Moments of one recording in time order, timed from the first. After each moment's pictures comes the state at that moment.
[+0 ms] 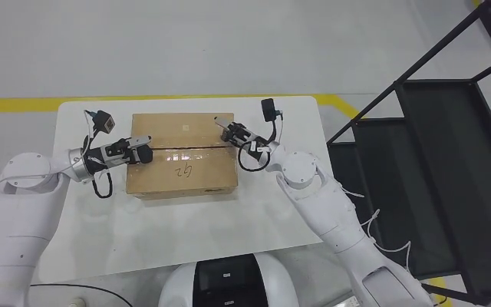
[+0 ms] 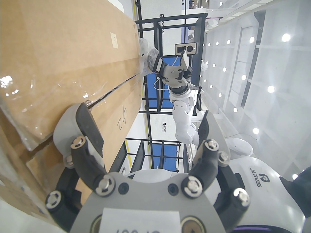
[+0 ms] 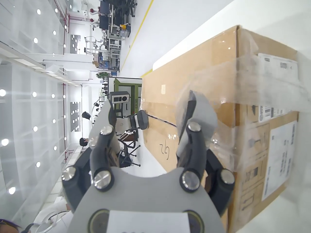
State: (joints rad) left arm 0.95 -0.93 -1.25 -1.18 -0.44 -0.25 -1.23; right arm -1.10 -1.35 1.10 -1.50 0.04 0.06 0.40
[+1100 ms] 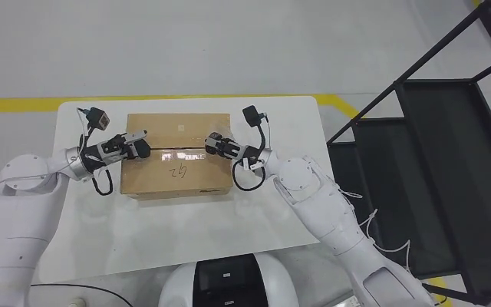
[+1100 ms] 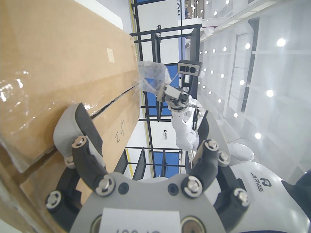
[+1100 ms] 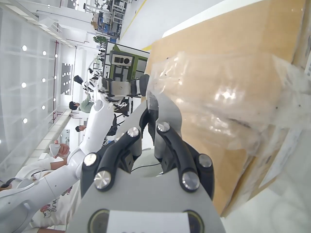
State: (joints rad) left arm 0.97 -0.93 -1.28 -1.19 -0.48 -0.29 -1.17; right arm -1.09 -1.35 1.05 -1.49 -0.08 -0.06 0.56
